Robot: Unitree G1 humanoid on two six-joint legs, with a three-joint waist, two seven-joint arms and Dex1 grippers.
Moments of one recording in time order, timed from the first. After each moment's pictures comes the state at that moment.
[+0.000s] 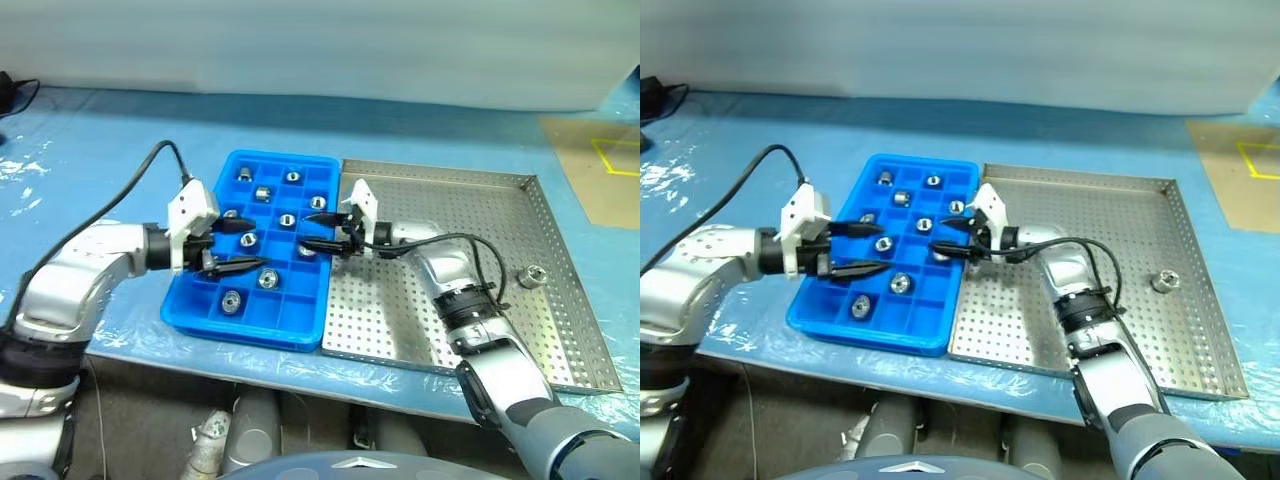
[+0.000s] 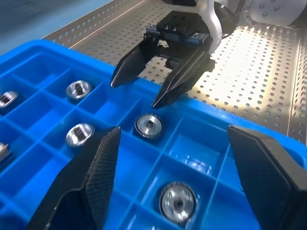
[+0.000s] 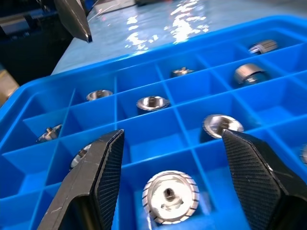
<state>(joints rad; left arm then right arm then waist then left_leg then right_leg) -0.47 0.71 -0.04 -0.17 -0.48 0.56 -1.10 -0.64 -0.29 0.12 0.28 0.28 0.35 1.02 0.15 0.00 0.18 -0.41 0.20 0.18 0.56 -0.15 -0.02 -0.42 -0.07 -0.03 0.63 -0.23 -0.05</state>
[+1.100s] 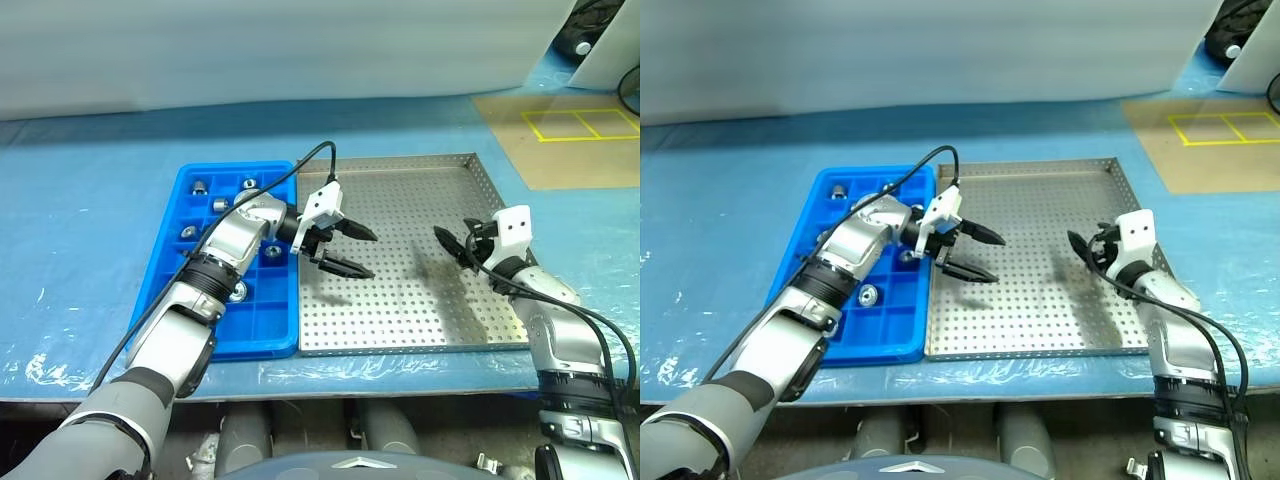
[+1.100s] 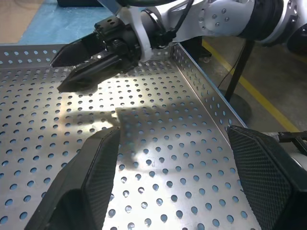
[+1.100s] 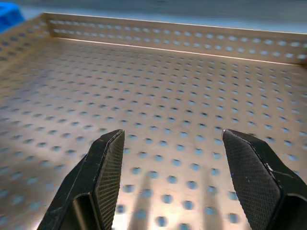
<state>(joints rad) -0.87 0.23 -0.33 0.50 -0.24 0.16 -1.43 -0.25 -0.49 -0.26 0.11 0.23 0.32 0.45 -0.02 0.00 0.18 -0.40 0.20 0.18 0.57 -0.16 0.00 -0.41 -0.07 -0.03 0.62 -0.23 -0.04</state>
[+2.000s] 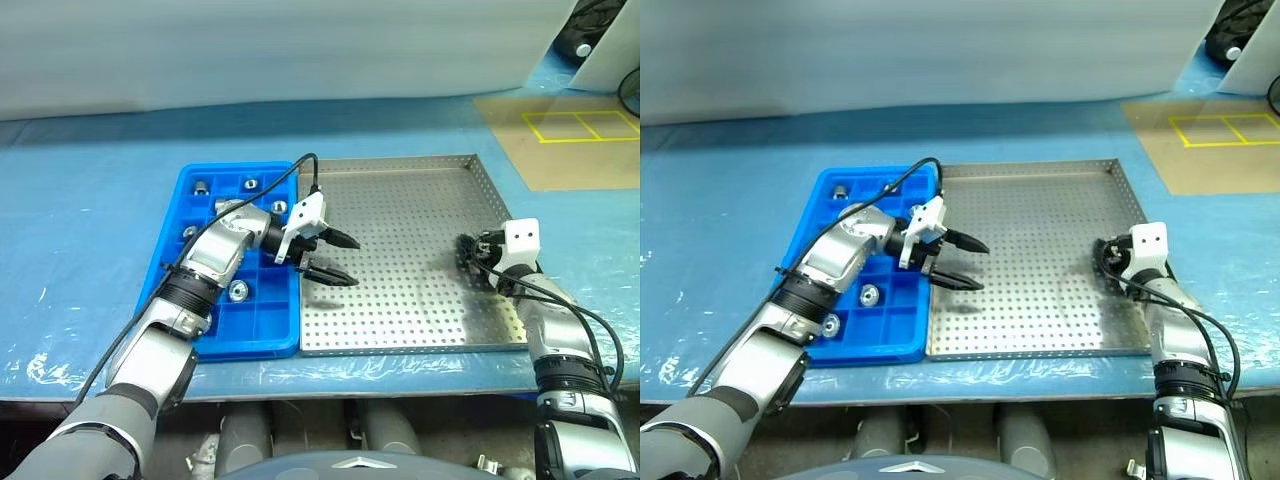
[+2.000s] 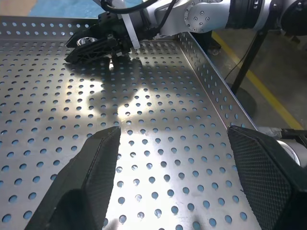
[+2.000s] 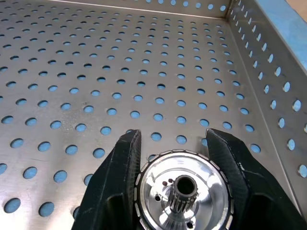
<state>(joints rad) -0.77 0.33 -0.32 0.34 -0.24 0.25 -1.40 -0.31 -0.50 -0.25 0.43 0.19 0.12 0.45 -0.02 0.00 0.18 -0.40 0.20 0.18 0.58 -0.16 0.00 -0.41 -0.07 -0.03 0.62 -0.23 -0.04</state>
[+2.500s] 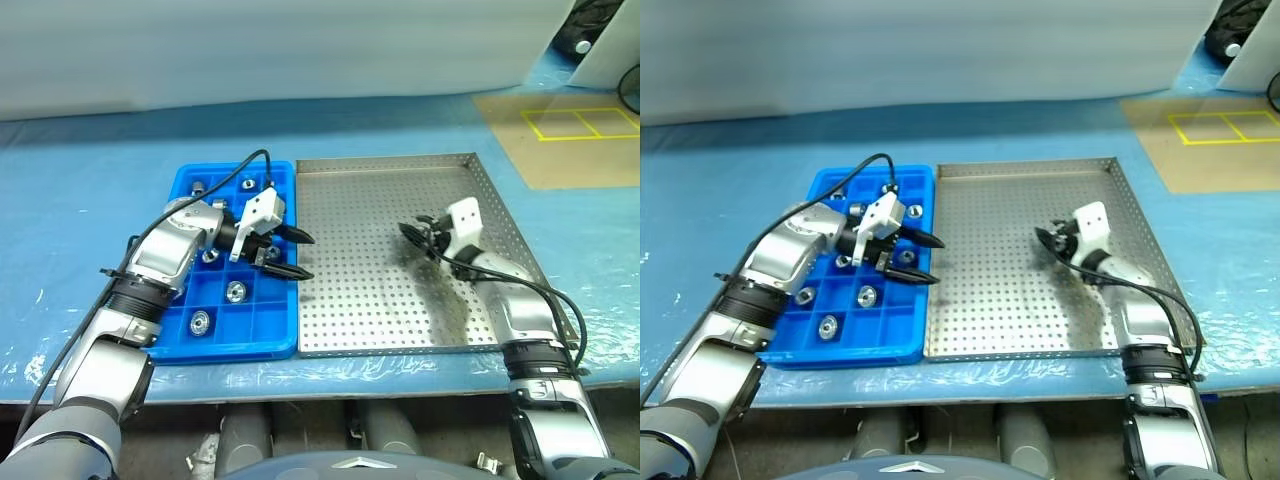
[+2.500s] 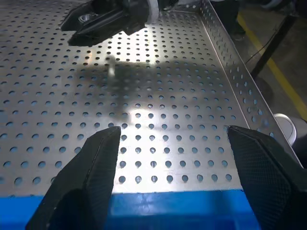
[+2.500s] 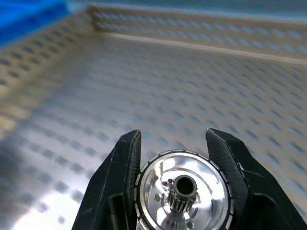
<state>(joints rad) -0.67 0.55 -0.22 0.20 -0.29 0.33 -1.42 -0.42 -0.41 -0.06 0.18 0.27 0.33 0.65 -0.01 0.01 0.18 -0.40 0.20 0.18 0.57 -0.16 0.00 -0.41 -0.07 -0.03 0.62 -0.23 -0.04</state>
